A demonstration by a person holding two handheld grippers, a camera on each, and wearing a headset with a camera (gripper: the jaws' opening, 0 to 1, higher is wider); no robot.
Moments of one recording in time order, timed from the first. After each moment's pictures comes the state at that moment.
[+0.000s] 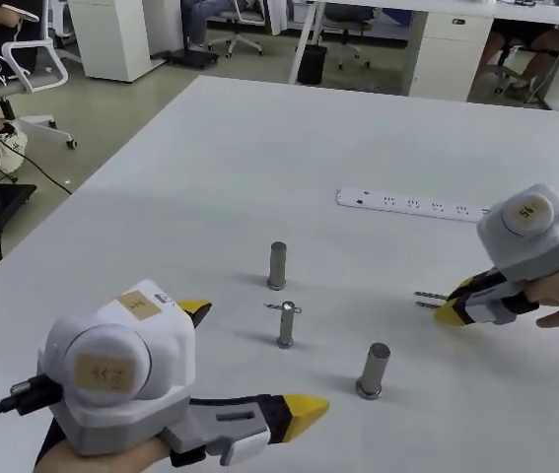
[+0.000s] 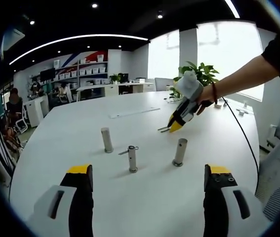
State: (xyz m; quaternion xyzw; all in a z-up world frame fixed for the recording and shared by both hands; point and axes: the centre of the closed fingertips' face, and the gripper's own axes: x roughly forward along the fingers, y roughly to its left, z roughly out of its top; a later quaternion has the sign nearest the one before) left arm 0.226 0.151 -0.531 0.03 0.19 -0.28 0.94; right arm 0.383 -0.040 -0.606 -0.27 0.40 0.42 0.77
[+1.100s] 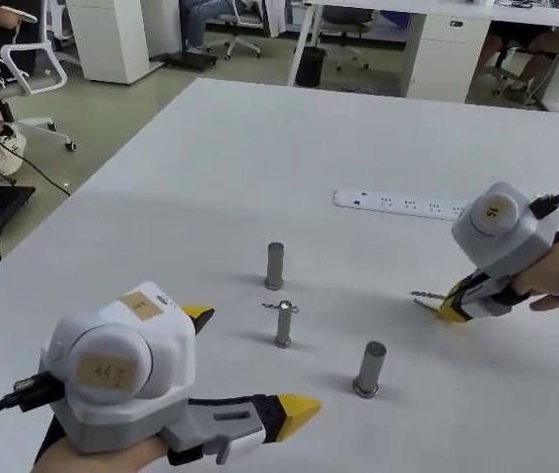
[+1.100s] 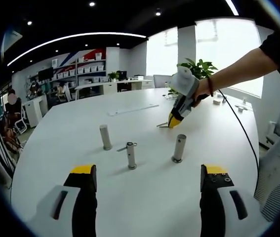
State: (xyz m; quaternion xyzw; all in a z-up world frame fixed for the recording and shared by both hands) left arm 0.223 0.150 -0.537 0.05 0.20 -0.28 0.94; right arm 0.369 -0.040 -0.605 -0.35 0.41 0.44 0.72
